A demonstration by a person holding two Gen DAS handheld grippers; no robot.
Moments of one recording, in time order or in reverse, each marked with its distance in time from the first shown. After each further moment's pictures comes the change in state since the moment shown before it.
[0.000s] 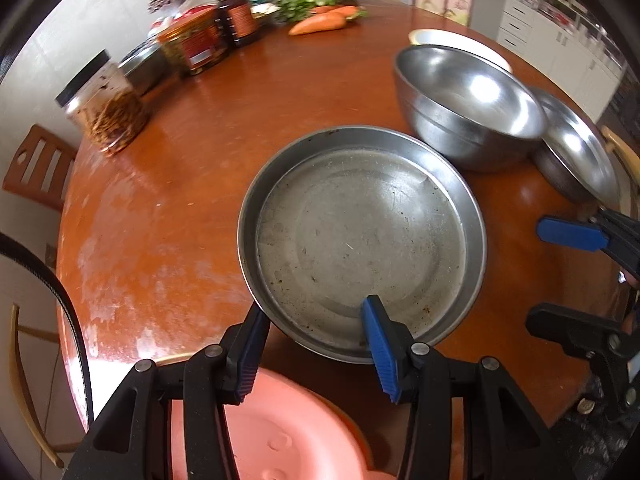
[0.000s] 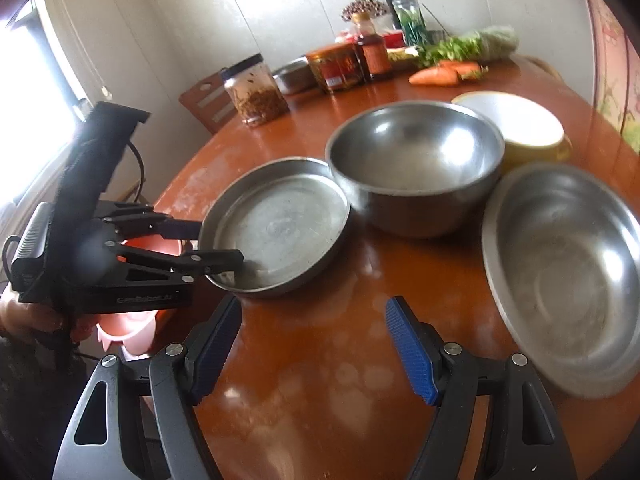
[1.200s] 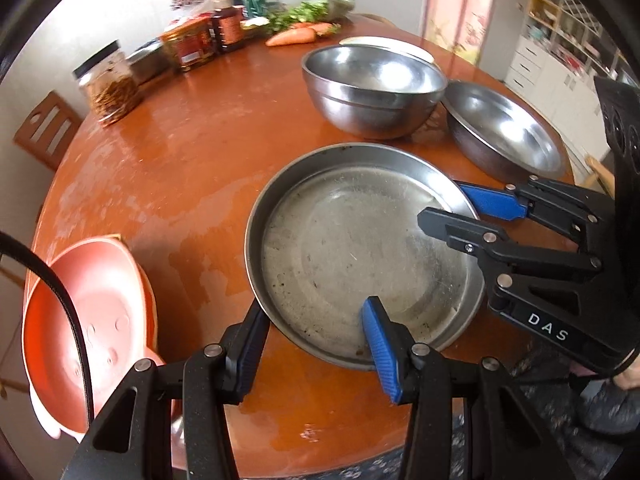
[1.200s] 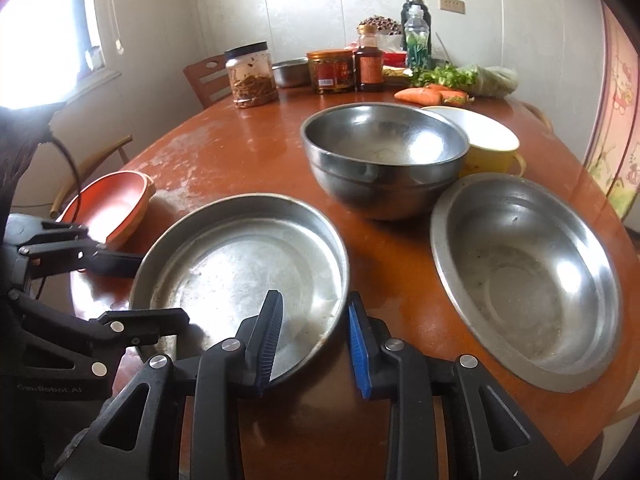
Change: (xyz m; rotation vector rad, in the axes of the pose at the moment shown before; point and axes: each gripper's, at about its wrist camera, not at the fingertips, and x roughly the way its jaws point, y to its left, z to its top) left arm -0.023 -0.089 -0.059 -0.173 -0.103 -0.014; right arm -0.022 -0.024 -0.030 -0.210 -0.038 -0.140
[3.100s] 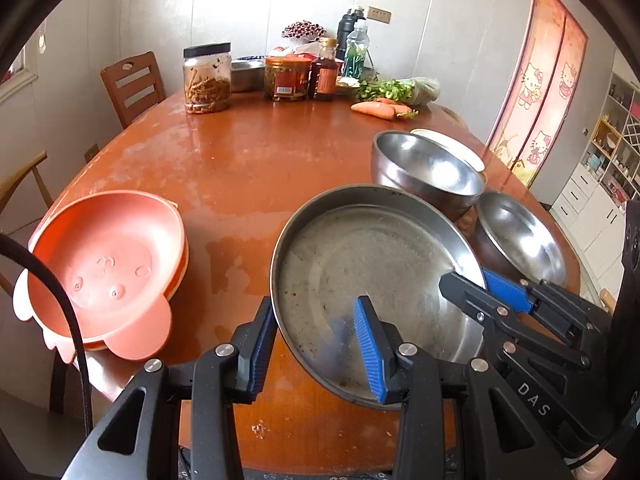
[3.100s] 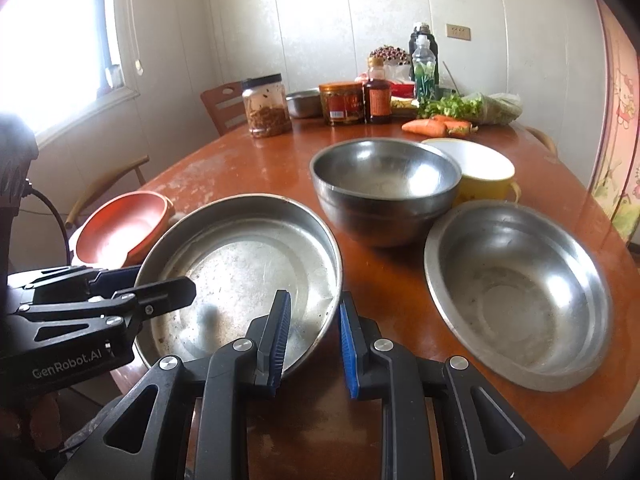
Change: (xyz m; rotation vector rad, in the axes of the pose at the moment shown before) left arm -0.030 0.001 -0.015 -0.364 -0.250 0.071; right arm -0.021 -0.004 -0.003 -0.025 -0.116 0.052
